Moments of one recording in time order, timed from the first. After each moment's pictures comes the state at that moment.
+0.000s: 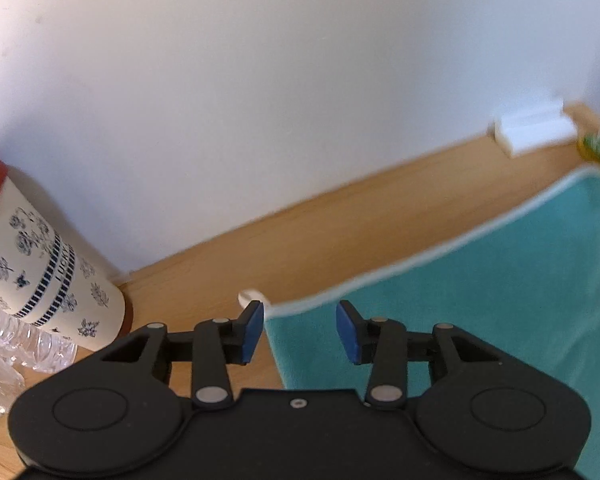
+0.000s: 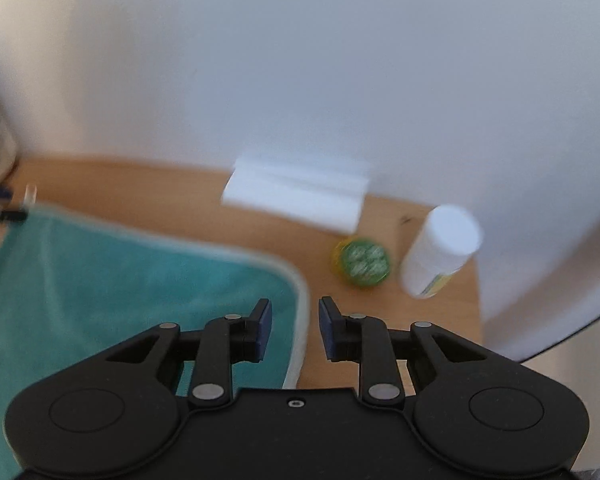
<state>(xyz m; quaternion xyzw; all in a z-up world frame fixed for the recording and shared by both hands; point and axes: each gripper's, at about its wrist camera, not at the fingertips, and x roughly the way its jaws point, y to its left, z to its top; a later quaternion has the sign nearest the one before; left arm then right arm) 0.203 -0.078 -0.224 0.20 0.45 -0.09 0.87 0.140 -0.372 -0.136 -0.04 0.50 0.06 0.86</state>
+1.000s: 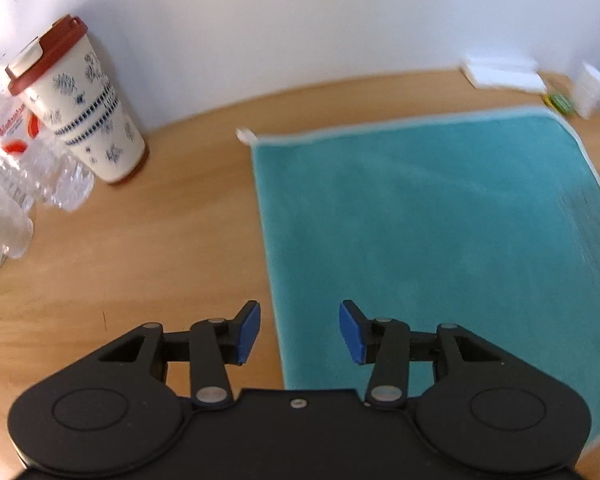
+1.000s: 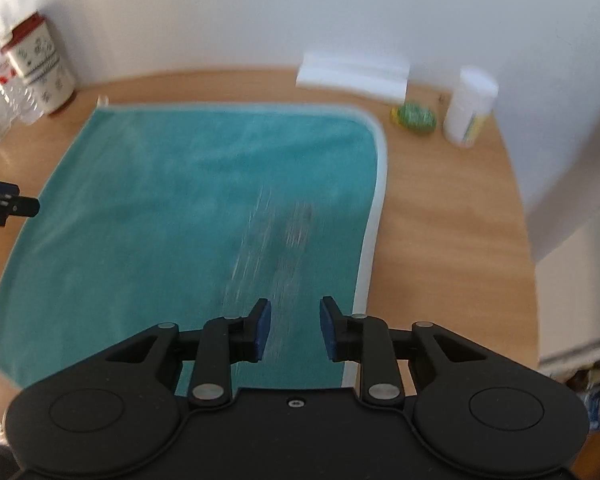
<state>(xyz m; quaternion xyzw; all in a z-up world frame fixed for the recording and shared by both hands) 0.076 -0.065 -0.208 0.15 0.53 -0.06 0.83 0.012 -0.329 -0.143 0.00 0.56 0.06 0.83</state>
